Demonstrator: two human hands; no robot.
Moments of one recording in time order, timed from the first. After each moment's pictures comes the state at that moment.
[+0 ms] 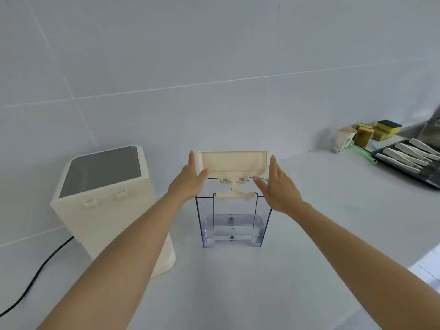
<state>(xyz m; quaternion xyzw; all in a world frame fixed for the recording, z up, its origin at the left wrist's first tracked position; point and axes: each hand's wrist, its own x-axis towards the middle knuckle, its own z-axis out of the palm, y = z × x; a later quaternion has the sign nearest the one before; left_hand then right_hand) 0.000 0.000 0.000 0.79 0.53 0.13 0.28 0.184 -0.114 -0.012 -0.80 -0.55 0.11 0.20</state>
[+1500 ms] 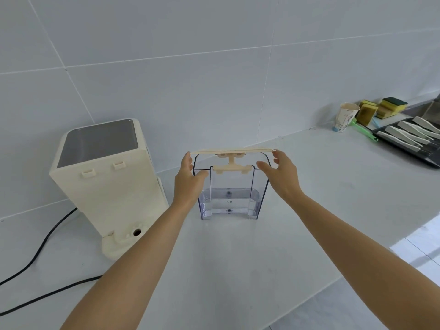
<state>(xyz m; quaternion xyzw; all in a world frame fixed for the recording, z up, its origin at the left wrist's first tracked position) -0.006 -0.062 -0.037 0.60 0.50 0.39 0.49 0.172 -0.137 -0.028 -0.76 -0.39 0.20 0.48</state>
